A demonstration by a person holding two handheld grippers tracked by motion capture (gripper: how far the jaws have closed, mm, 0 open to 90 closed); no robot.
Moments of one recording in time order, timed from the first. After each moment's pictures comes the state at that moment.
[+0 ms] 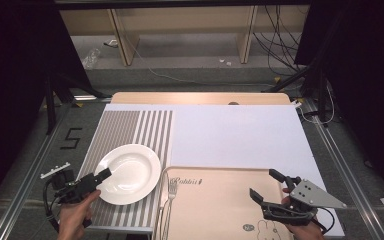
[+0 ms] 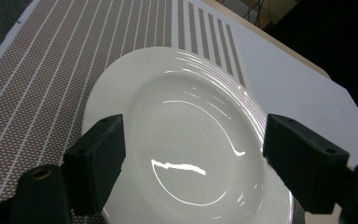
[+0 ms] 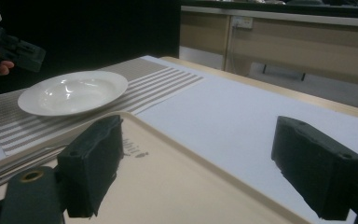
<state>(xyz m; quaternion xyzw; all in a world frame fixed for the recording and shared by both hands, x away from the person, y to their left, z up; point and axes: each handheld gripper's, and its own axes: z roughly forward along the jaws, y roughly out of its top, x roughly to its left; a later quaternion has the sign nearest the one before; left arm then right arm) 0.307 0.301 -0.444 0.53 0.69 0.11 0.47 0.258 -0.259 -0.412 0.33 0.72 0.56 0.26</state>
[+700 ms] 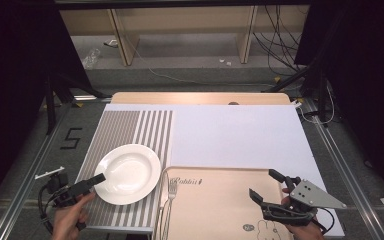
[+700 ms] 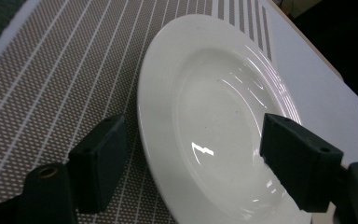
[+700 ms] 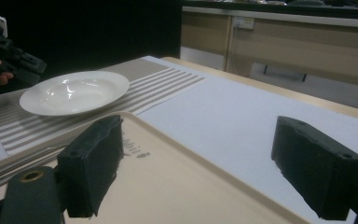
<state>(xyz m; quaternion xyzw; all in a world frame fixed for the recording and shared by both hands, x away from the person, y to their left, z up) 0.309 0.327 -0.467 0.48 0.75 0.02 0.45 0.257 -0.258 -0.412 0.33 0.72 0.55 0.26</state>
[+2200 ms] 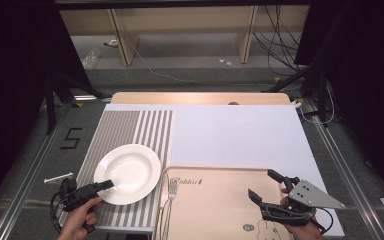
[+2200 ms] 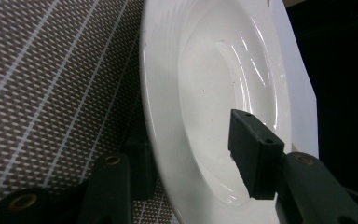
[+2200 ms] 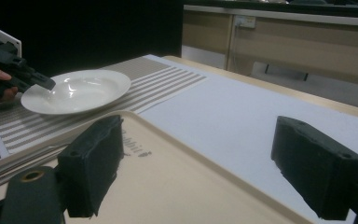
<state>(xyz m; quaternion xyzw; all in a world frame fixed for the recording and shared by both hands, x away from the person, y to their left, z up) 0.313 0.320 -0.498 0.43 0.77 -0.09 0.45 0.257 -0.256 -0.413 0.33 0.72 0.55 0.25</state>
